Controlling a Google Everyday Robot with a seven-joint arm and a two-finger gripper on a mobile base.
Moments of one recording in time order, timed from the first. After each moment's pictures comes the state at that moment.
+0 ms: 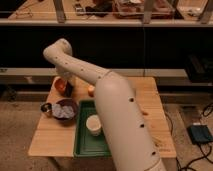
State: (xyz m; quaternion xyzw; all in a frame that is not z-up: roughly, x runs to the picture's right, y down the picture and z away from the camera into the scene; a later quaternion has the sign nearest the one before) arm -0.206 -0.057 0.883 -0.20 -0.12 -0.44 0.87
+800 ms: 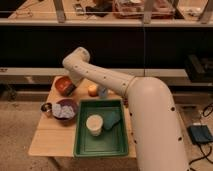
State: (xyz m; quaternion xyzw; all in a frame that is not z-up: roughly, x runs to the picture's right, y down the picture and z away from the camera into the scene) arm -0.170 -0.054 0.870 -0.11 -0.16 -0.34 0.92
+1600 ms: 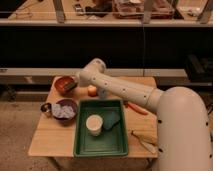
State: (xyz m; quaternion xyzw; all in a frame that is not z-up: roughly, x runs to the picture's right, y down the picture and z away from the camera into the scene) arm -0.162 -0.058 0.875 0.01 -0.24 -0.28 0.93
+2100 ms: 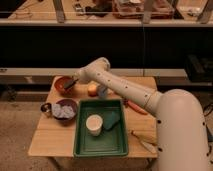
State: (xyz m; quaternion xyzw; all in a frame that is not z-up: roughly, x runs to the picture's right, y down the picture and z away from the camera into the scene) arm -0.165 -0.076 0.880 0.03 -0.29 -0.29 0.91
